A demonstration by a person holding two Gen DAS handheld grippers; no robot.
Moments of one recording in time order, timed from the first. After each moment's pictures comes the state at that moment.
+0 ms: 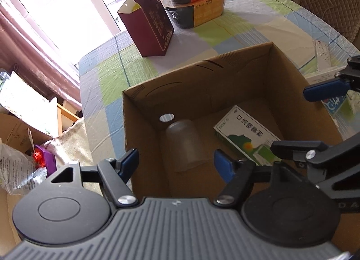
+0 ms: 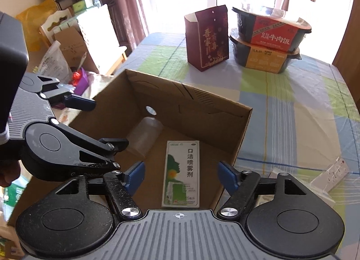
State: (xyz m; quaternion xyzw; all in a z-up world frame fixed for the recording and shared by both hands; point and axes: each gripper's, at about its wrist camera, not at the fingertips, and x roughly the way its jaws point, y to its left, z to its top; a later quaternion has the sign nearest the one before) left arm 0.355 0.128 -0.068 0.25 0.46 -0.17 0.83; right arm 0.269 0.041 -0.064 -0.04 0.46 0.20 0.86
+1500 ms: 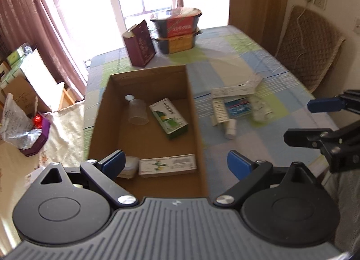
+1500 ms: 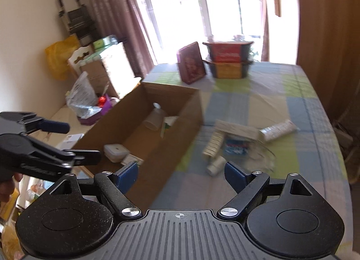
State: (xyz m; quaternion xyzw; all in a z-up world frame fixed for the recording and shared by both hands) left arm 0.110 0.079 0.046 0.12 0.42 -0.15 0.89; right arm 0.064 -0.128 0.024 0.03 0.39 0.22 0.89
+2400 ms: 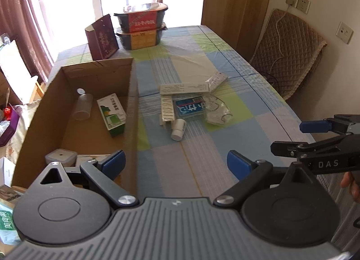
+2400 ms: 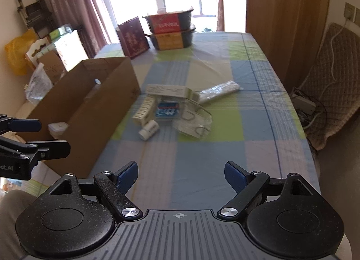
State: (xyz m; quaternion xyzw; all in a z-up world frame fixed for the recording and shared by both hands) left arm 0.097 -0.004 -0.002 0.08 0.43 -0.20 0.88; right arm 0.062 -0.213 -0.024 0.02 0.44 0.12 0.89
